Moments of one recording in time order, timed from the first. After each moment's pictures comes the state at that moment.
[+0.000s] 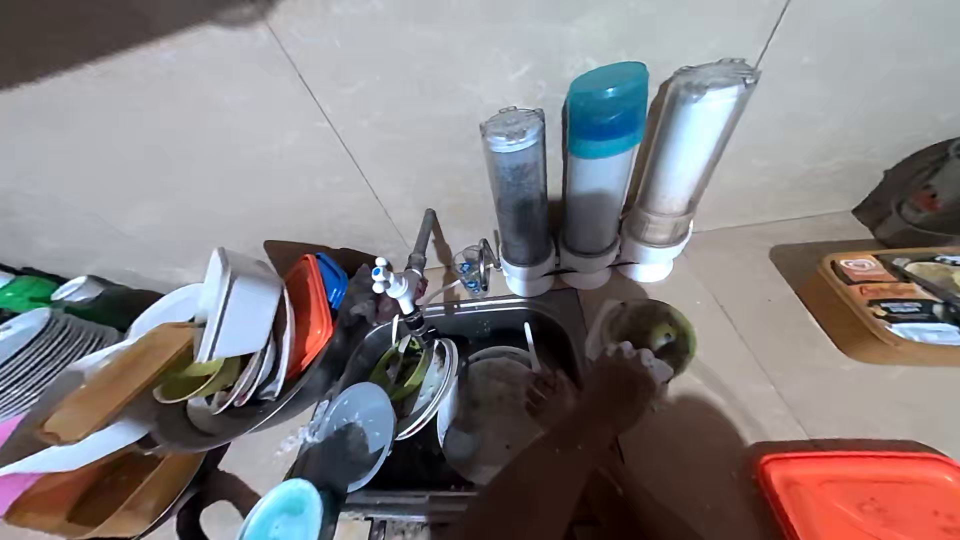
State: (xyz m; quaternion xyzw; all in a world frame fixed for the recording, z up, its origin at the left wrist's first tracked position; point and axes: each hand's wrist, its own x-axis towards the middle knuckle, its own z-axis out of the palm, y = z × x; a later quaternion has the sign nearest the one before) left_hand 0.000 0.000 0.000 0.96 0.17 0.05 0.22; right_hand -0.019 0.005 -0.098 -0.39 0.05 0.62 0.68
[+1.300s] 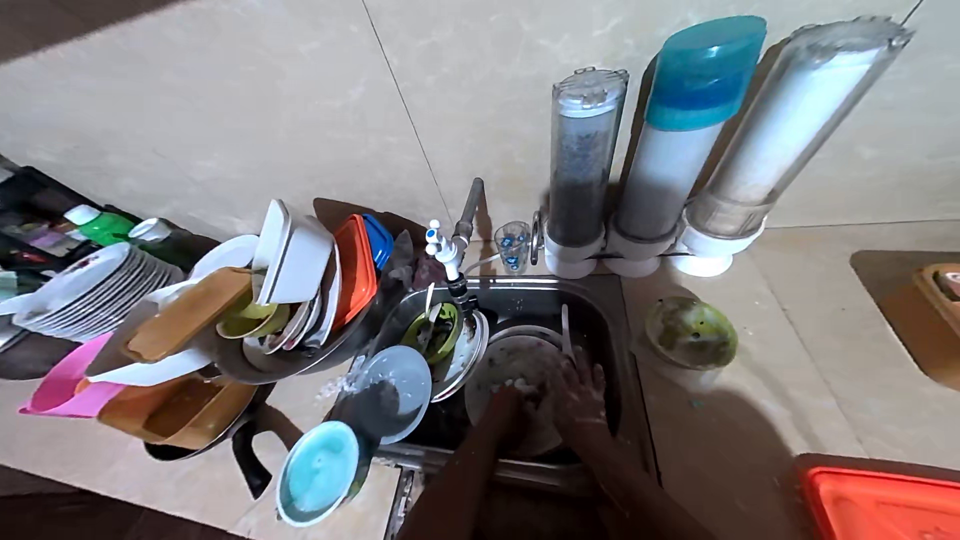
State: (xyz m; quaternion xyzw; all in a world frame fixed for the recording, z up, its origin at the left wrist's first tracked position) left_hand -0.185 0.067 -0.105 0.85 0.43 -0.12 0.29; right_hand -0.045 -0.017 -0.089 -0.73 -0.62 0.16 0.23
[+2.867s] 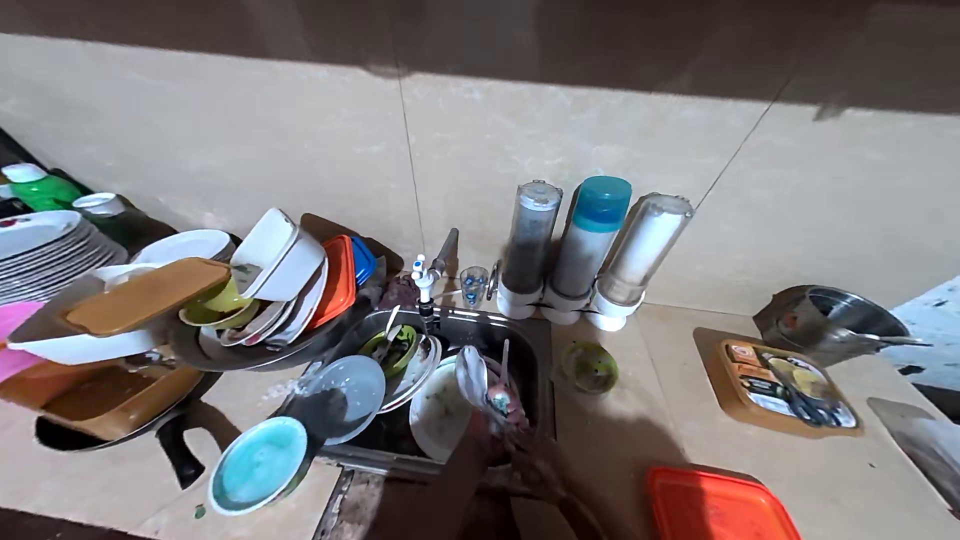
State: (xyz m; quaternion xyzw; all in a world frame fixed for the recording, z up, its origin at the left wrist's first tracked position) left_hand -0.123 -0.031 -0.036 0.21 0.28 0.39 0.85; right_hand -0.009 -0.101 -0.028 -0.46 -0.27 0.71 0.47
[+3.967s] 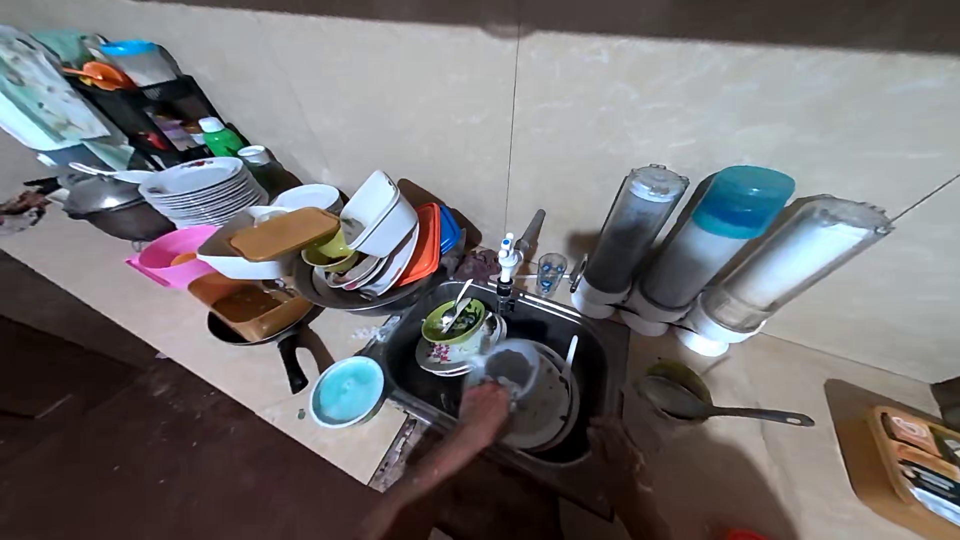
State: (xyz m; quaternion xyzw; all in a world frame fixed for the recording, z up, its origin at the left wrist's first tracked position) left_hand -0.205 -0.013 0.045 0.78 0.57 -0.07 0.26; right_hand 0.008 -0.104 -0.051 -0.68 -0.60 0.17 0.38
